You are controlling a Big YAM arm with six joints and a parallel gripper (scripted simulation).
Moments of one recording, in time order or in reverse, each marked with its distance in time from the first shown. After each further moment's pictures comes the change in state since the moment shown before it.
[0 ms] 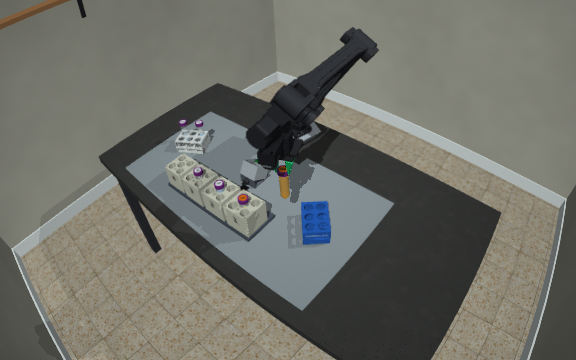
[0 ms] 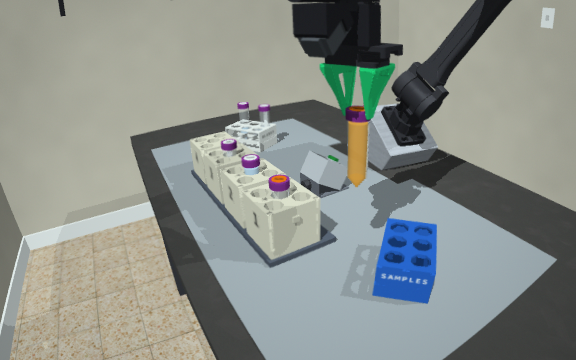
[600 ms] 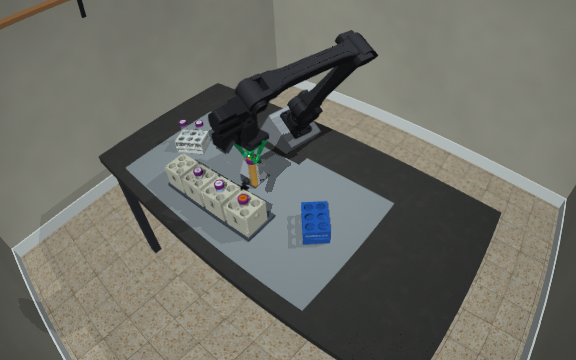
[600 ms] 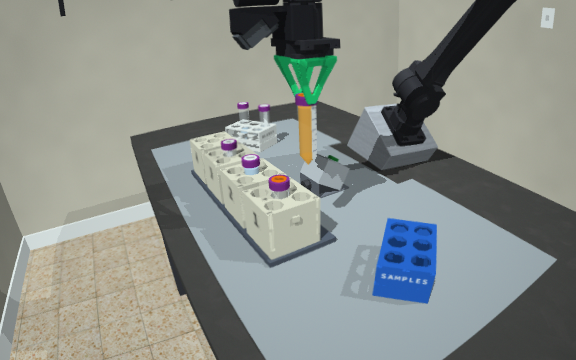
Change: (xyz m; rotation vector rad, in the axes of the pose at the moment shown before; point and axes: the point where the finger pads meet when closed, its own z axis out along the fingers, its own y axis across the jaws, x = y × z) arm 0.024 -0.103 -0.002 0.004 -0.001 0.420
